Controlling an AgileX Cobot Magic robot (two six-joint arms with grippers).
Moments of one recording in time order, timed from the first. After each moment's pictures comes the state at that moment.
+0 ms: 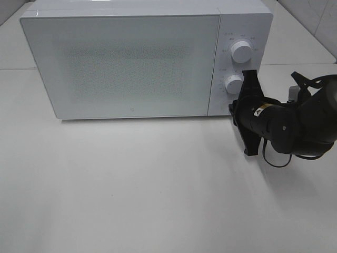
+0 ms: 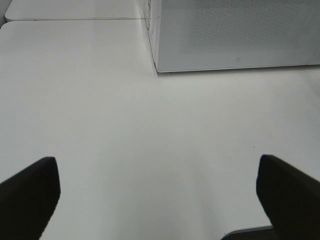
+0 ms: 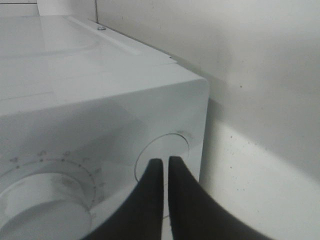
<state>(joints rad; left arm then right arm) -0.05 0.00 -0.52 -0.13 1.09 0.05 0.41 2.02 -0.72 0.35 -0.78 1.38</state>
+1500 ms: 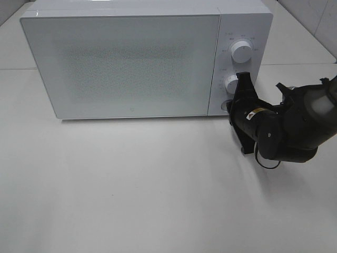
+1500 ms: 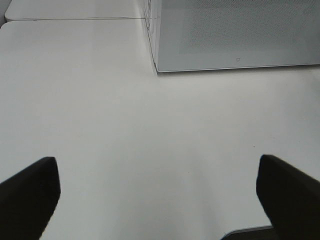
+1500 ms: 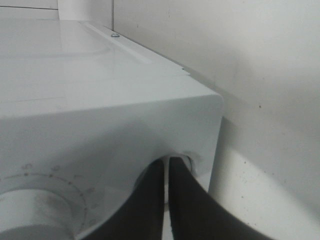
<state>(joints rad) -0.05 0.00 -0.52 -0.13 1.09 0.05 0.42 2.11 -0.77 0.42 -0.92 1.29</state>
